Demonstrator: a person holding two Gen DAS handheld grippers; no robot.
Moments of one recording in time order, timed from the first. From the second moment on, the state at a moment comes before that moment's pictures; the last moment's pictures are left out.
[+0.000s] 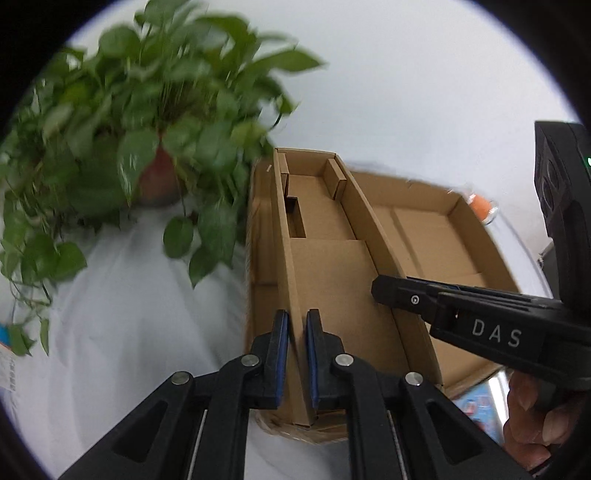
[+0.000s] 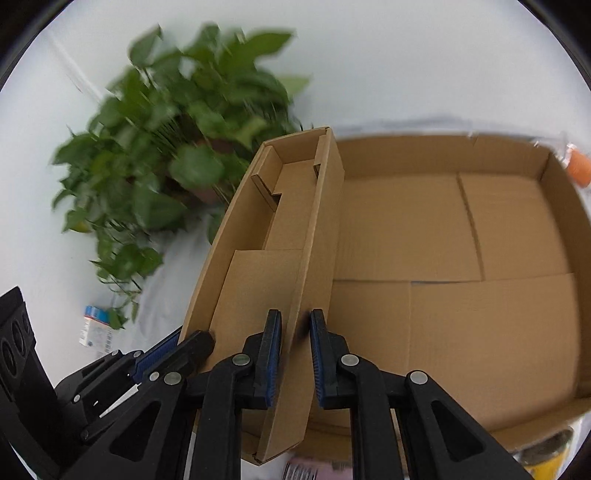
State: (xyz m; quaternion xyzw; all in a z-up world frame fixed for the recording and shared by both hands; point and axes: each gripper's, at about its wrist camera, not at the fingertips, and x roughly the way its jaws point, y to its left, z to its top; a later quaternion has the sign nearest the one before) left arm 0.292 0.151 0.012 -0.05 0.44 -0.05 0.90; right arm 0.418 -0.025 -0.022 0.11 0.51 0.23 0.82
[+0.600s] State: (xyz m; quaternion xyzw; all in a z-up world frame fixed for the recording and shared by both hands) left arm 0.147 0.149 0.045 -0.02 0.27 0.05 0.96; right arm 0.293 -0.157 0.003 0.06 0.38 0.15 0.91
